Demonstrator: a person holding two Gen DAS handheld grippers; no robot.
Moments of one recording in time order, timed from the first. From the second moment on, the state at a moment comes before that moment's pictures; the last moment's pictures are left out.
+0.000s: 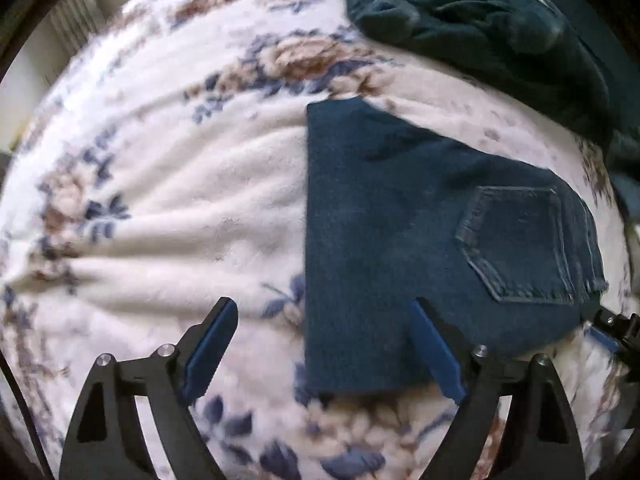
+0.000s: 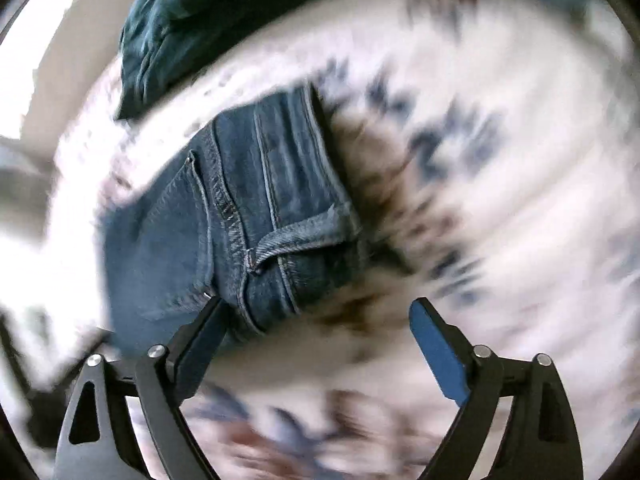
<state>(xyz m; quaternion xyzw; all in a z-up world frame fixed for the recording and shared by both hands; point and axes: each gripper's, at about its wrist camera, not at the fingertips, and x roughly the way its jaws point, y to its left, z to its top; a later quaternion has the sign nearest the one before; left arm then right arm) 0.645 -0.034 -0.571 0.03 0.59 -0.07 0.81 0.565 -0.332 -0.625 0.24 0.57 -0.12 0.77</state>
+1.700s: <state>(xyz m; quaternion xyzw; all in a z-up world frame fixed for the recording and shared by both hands) 0.234 -0.063 -0.087 0.01 0.39 -0.02 0.92 0.162 -0.239 -0.048 0.03 0.41 -0.04 0.91</state>
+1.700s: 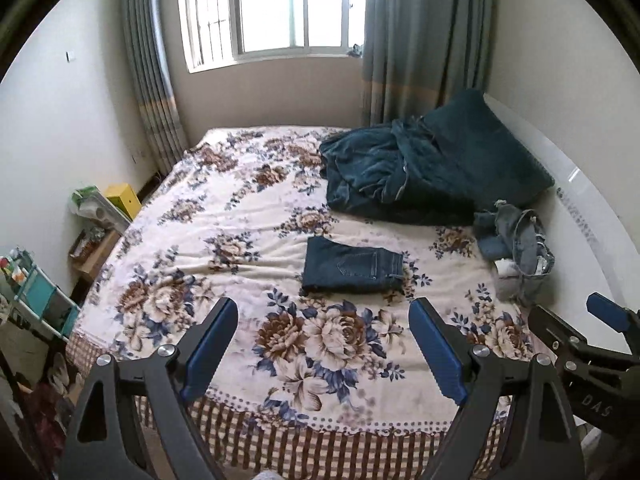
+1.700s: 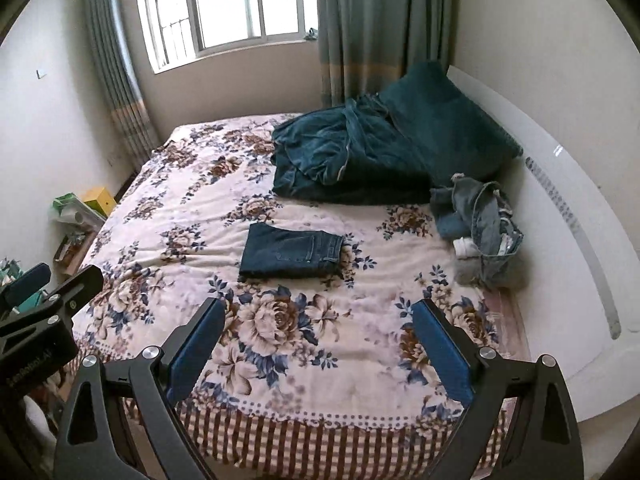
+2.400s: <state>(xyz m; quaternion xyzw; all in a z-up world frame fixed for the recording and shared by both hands) 0.179 -0.039 -0.053 0.00 0.37 -0.04 0.93 0.078 -0.213 0.016 0.02 0.38 -0.04 0.92</state>
